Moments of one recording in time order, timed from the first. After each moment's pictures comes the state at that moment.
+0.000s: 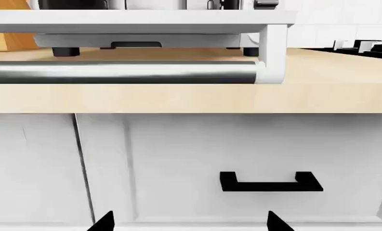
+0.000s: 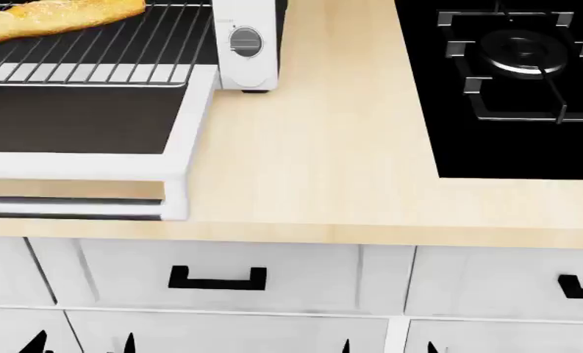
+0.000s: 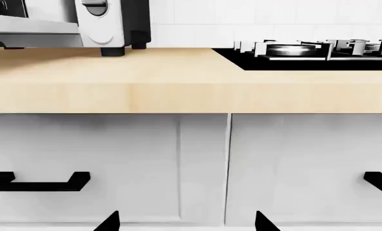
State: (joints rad) left arm 0.00 0.00 0.00 0.00 0.00 0.00 0.00; right arm 0.00 0.00 0.00 0.00 0.00 0.00 0.00
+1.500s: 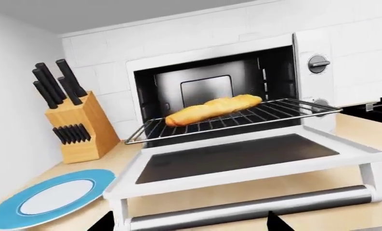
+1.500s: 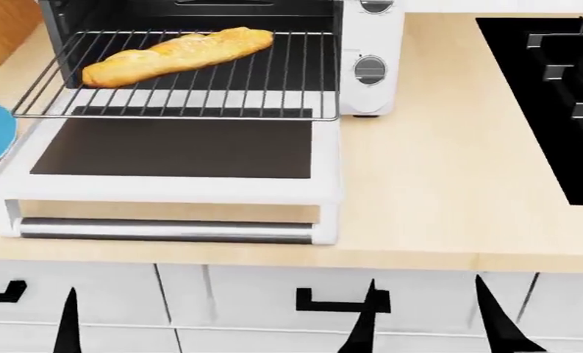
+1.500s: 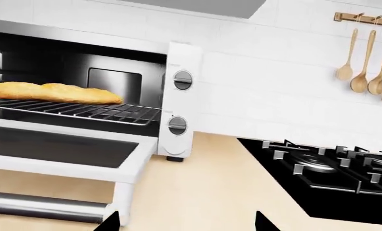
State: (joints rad) left arm 0.10 -0.18 0.10 0.82 0.01 -0.53 -0.12; right arm -0.04 0.21 -0.09 -0.60 0.06 0.35 0.15
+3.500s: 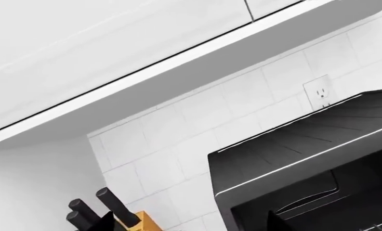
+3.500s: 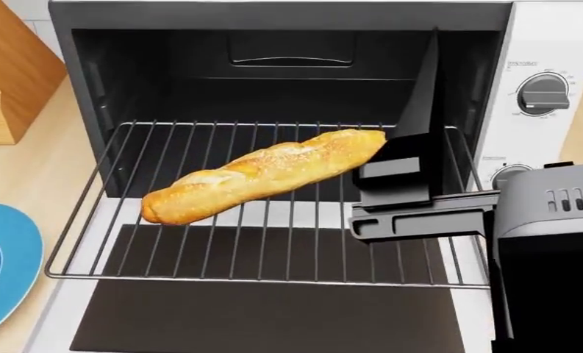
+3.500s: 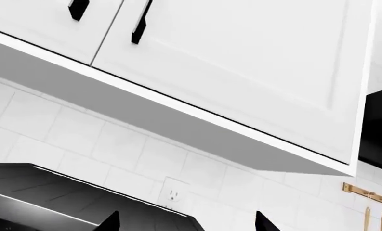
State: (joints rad) left arm -1.19 -0.82 0.18 0.86 -1.63 -1.24 -1.10; right arm 0.85 0.79 -0.17 -1.04 0.94 1.02 0.81
